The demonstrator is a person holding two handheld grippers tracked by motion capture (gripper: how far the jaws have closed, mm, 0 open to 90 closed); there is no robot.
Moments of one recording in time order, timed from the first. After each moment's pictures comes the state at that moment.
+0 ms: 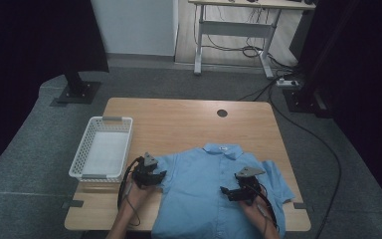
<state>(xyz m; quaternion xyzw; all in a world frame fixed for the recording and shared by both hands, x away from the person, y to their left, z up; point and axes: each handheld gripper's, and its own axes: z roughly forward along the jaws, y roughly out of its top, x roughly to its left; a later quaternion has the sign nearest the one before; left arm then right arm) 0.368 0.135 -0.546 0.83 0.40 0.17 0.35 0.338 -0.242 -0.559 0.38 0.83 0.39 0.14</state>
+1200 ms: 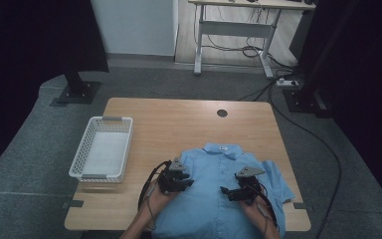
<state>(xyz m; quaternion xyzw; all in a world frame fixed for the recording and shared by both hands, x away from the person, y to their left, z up) 0.354 0.059 -0.529 0.86 0.30 0.06 0.41 0.338 -0.242 -0.559 0.38 0.83 0.39 0.14</state>
